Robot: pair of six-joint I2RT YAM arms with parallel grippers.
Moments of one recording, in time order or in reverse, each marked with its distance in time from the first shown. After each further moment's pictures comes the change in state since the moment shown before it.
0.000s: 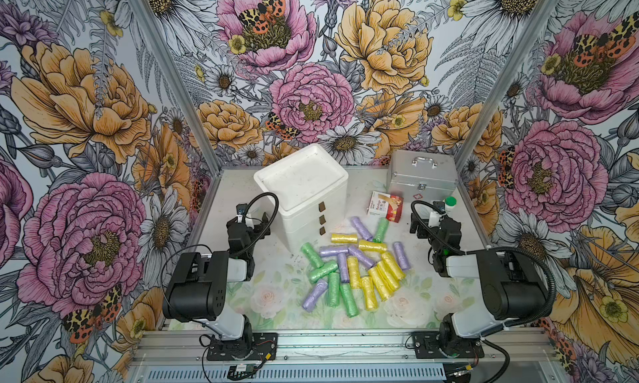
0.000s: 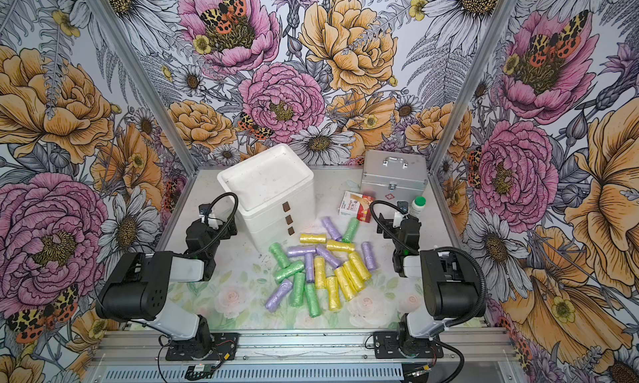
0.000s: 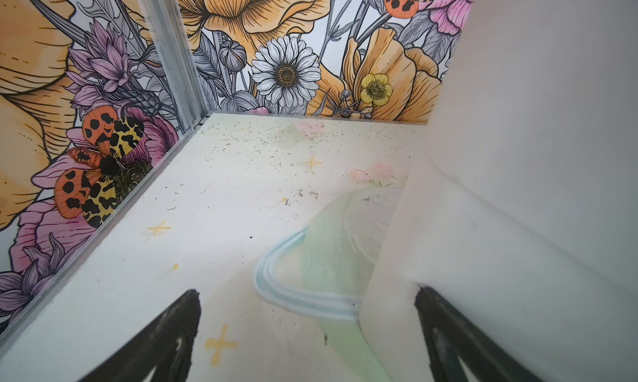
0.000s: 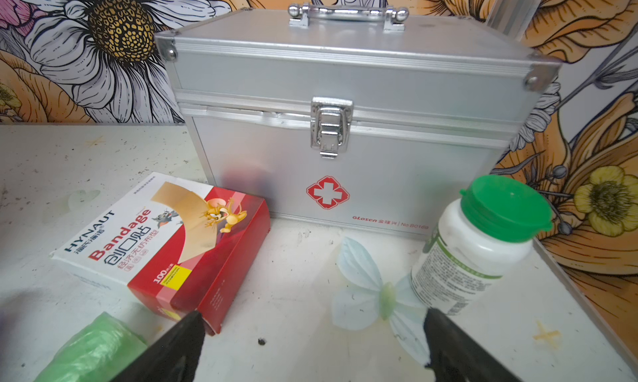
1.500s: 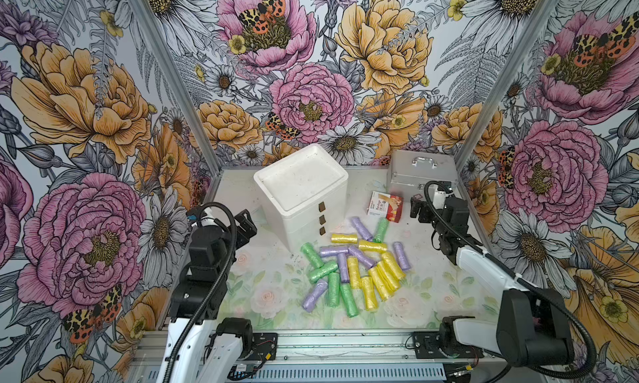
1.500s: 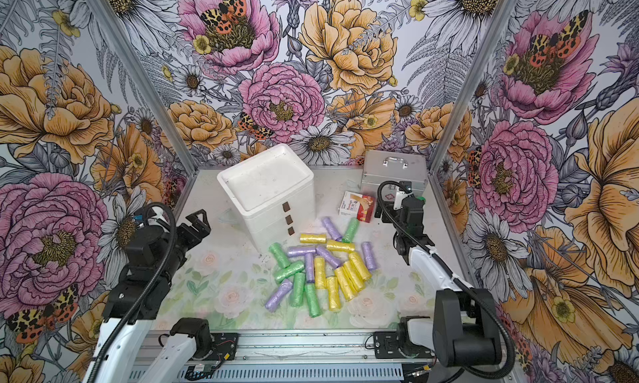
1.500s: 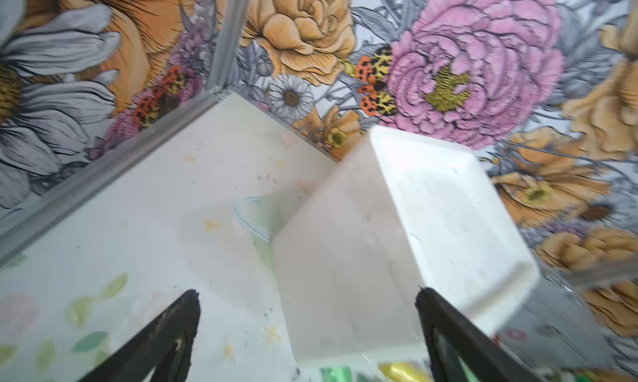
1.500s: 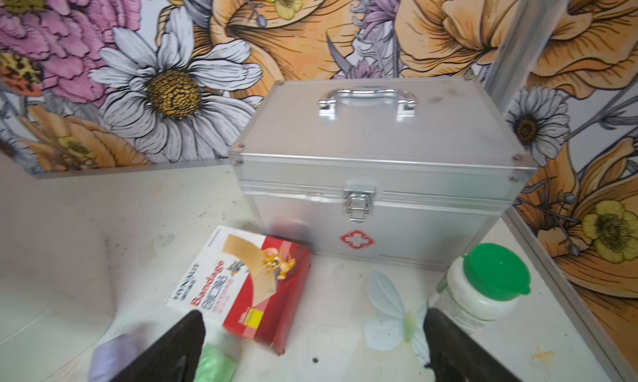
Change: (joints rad) left arm -0.184 -1.030 0.454 -1.574 -0.115 -0.602; right arm 0.094 -0.335 0.272 -0.676 -0.017 0.132
